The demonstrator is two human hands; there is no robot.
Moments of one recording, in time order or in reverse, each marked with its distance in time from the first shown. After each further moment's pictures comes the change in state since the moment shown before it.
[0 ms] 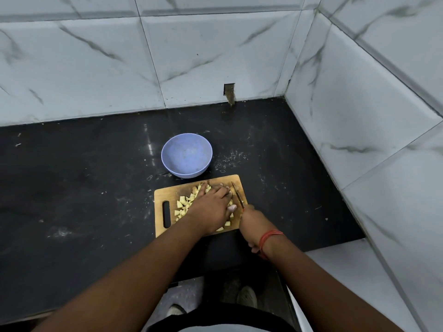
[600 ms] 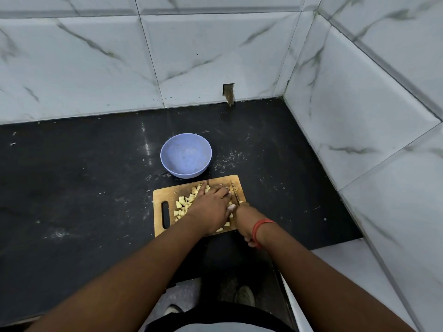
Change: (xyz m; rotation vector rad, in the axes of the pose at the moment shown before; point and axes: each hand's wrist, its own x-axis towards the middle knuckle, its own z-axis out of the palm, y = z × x) left_hand 0.001 0.001 -0.003 0.031 0.009 0.004; right_hand 0.030 -0.028 0.004 0.224 -0.198 0.460
